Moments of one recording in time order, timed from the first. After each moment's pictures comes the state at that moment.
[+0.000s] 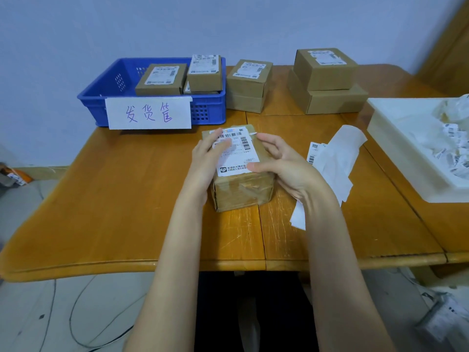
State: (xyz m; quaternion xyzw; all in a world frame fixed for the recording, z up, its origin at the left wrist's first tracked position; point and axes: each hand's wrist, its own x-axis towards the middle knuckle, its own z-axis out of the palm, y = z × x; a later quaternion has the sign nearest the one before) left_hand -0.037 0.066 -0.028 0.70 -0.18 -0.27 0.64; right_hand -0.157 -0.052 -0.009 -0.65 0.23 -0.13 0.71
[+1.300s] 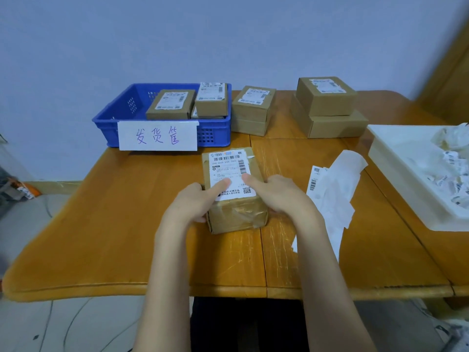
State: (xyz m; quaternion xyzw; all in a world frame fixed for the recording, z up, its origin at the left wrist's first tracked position) left_hand -0.045 0.101 0.000 0.85 -0.17 -0.29 0.41; right_hand -0.148 -0.039 0.009 -0.86 0.34 0.01 0.37
